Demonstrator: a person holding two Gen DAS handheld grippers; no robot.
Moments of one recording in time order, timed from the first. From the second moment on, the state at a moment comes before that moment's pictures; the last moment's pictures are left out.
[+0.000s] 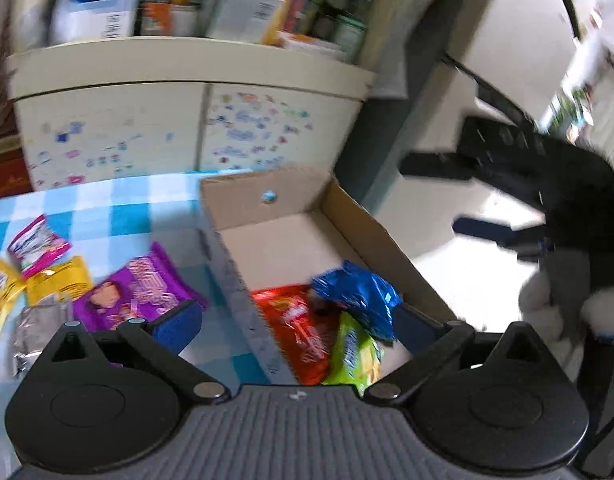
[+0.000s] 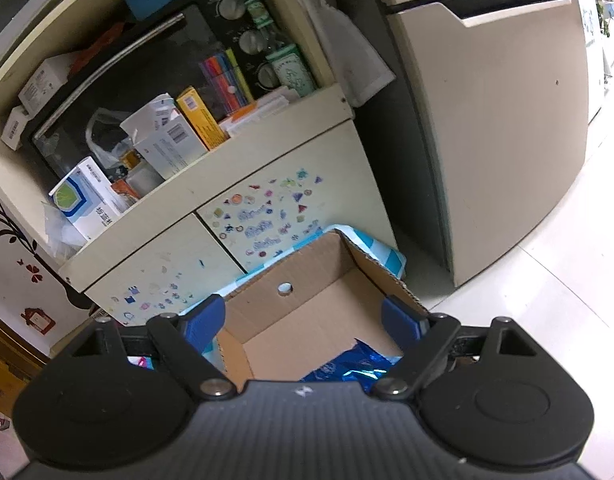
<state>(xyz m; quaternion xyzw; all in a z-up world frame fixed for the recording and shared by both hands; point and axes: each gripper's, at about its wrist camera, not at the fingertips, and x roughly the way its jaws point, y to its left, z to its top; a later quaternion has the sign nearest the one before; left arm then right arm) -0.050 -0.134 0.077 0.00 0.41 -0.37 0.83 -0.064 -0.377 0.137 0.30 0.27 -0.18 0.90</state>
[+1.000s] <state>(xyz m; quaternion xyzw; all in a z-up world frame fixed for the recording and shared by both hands) 0.032 0.013 0.074 0.00 0.46 -0.17 0.87 -0.017 -0.263 0.122 0.16 0.34 -0.01 0.93</state>
